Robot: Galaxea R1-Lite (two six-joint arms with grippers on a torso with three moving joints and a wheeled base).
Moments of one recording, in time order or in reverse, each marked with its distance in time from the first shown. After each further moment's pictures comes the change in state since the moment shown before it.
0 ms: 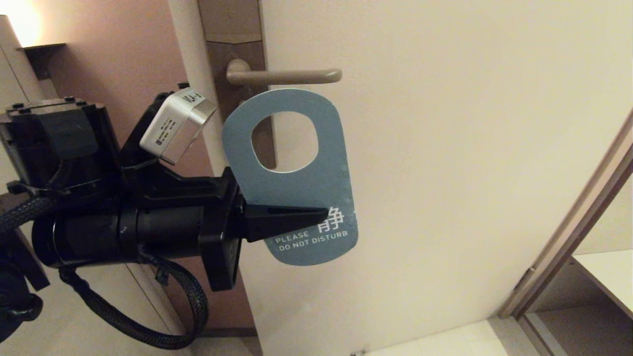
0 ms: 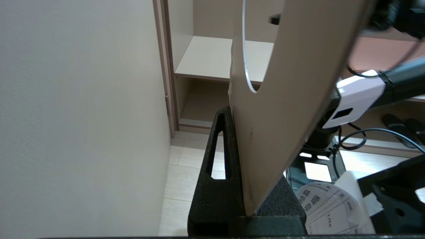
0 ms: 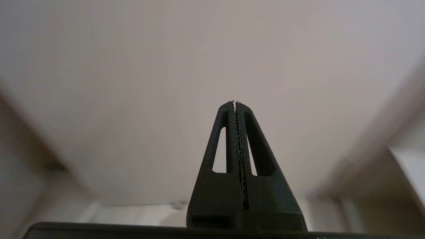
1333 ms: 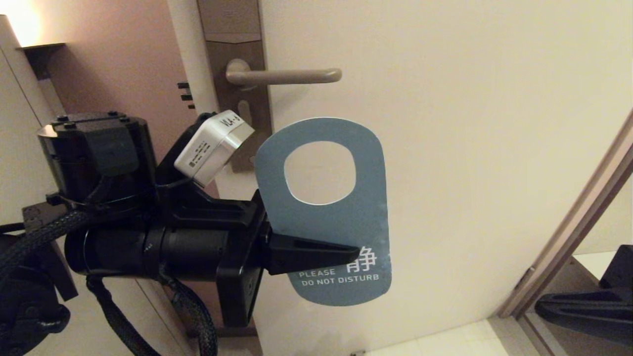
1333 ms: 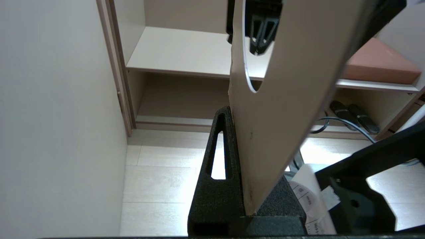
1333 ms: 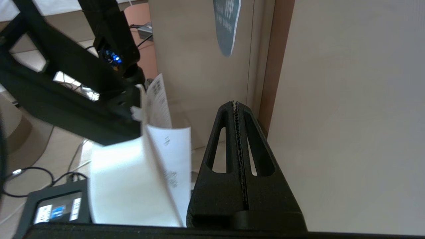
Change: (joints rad) left arm -0.083 0.050 -0.006 -0.001 -0.091 -0.038; right arm 0.245 0.454 -0.078 -0.251 0.862 -0.103
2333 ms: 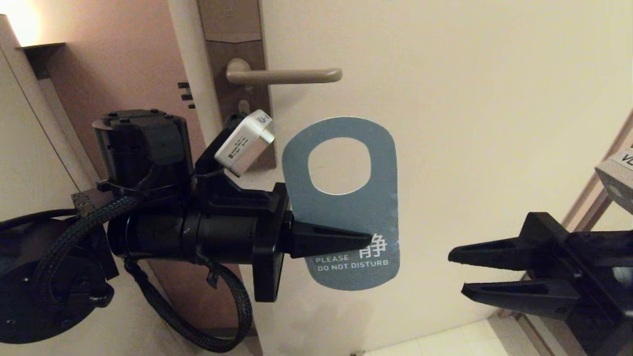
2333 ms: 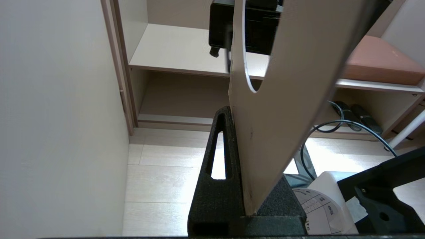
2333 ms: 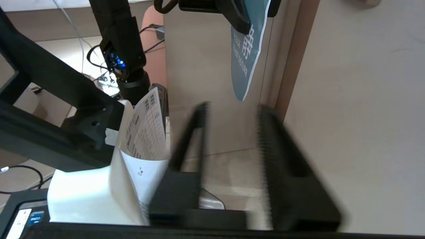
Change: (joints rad) left arm 0.001 0.085 -0.069 0.000 -0.001 0.004; right arm 0.140 0.262 -0.069 -0.213 -0.008 -0.003
